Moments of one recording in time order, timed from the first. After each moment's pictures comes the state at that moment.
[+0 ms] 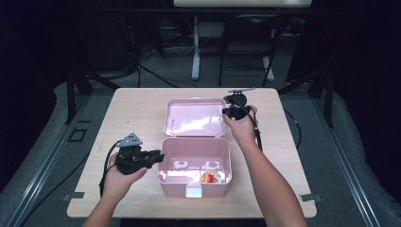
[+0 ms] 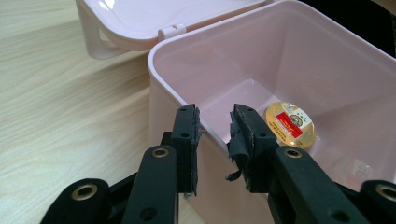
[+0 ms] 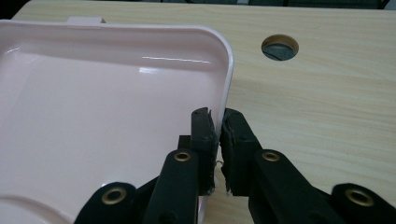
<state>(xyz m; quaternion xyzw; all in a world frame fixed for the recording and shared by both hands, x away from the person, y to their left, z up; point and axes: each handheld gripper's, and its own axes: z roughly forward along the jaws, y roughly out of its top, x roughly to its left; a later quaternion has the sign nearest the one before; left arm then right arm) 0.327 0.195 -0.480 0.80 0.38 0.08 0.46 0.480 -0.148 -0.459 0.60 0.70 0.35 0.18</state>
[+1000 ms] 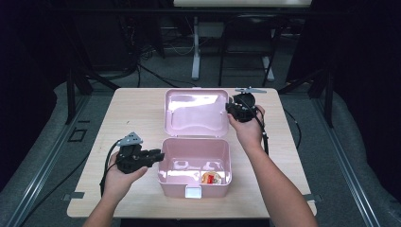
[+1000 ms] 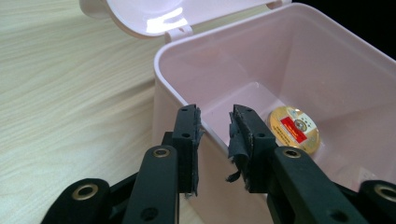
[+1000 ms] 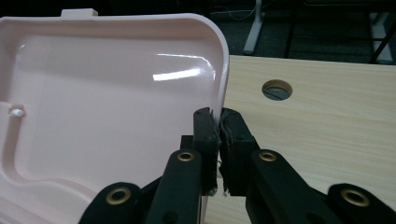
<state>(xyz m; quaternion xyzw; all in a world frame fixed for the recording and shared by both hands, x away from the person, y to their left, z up) 0.331 0.194 -0.478 0.79 0.39 0.08 0.46 0.444 -0.158 -0.429 0.56 0.68 0.43 0.22</state>
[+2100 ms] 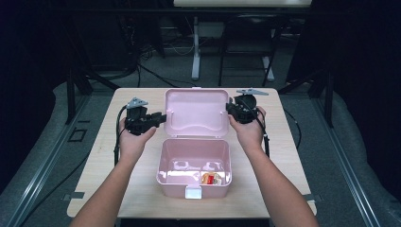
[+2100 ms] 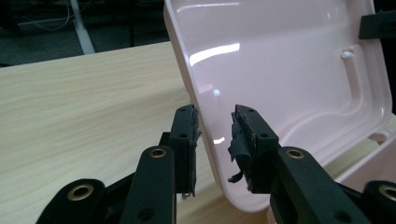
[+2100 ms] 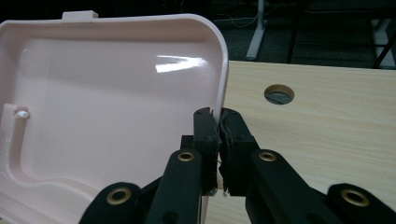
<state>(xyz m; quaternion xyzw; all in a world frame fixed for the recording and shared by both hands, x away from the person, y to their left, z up) 0.423 0.177 -0.442 0.74 0.45 0.17 0.47 0.438 -0.160 -0.429 0.55 0.67 0.44 0.23</state>
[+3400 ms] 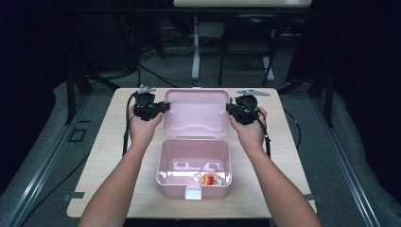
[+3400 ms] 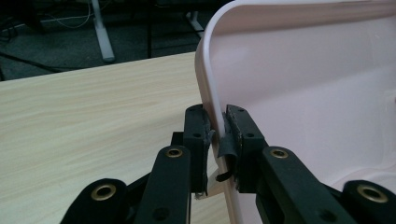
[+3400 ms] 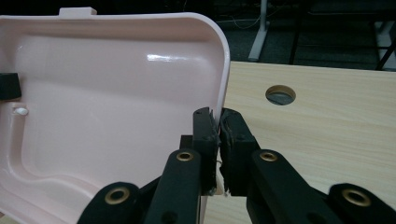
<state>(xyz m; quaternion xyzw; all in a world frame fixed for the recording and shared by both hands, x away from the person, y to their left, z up) 0.461 0.156 -0.435 0.73 0.48 0.19 0.45 0.434 -0.162 -0.429 0.55 0.67 0.44 0.23</state>
